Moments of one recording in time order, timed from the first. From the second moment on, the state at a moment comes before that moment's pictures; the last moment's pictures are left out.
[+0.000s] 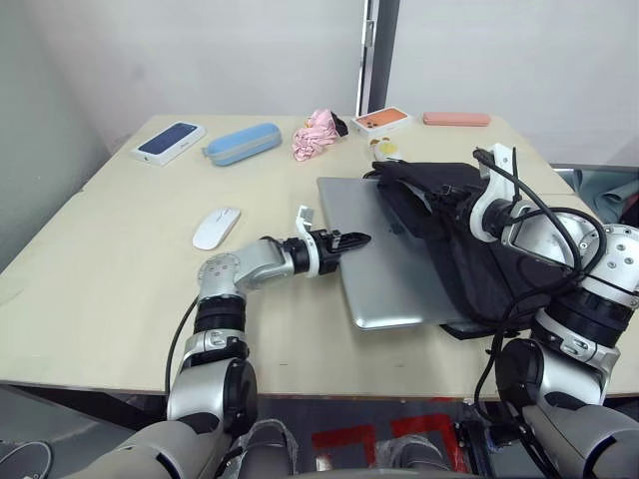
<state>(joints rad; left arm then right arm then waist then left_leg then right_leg) -0.75 0.01 0.39 0.50 -1.48 1.30 0.27 -0.79 -0.27 -0.63 -0.24 1.03 1.61 -0.30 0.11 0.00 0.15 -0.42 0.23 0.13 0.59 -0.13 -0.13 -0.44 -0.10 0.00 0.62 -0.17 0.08</state>
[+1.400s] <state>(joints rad) -0.86 -0.12 0.38 0.59 -1.18 1.15 0.00 -0.69 -0.34 -0.20 -0.27 1.93 0.93 -1.02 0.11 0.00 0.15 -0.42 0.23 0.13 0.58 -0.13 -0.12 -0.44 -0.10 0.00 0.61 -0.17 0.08</state>
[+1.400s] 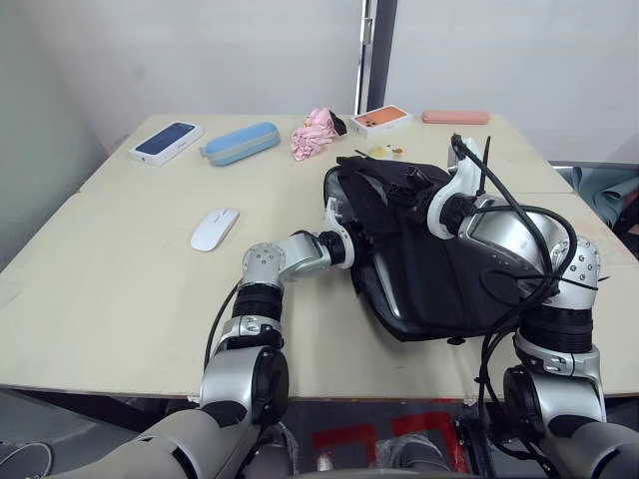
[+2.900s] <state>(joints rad) -0.39 1.10 0.32 -0.07 -1.00 1.05 -1.22 -0.61 -0.62 -0.07 -0.11 1.60 1.01 -0.38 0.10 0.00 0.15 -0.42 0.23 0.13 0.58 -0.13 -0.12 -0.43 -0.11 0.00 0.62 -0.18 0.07</state>
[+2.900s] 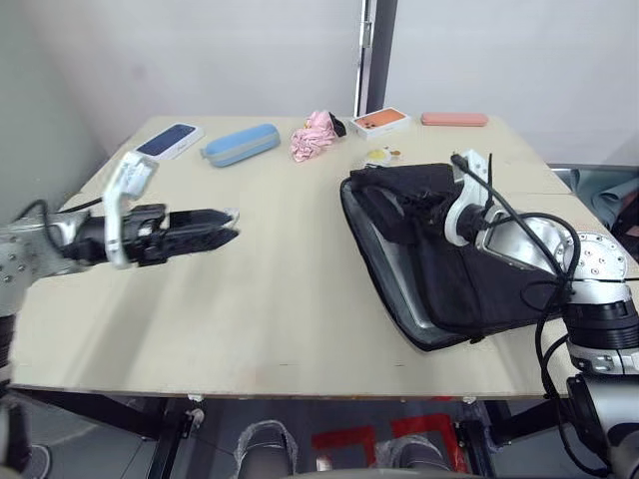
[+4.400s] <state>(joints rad) -0.14 1.17 0.59 0.44 -0.50 0.39 -1.39 0.11 -1.19 -0.75 -0.08 0.70 0.72 1.30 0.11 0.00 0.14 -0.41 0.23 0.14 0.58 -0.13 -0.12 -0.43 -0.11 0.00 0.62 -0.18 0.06</state>
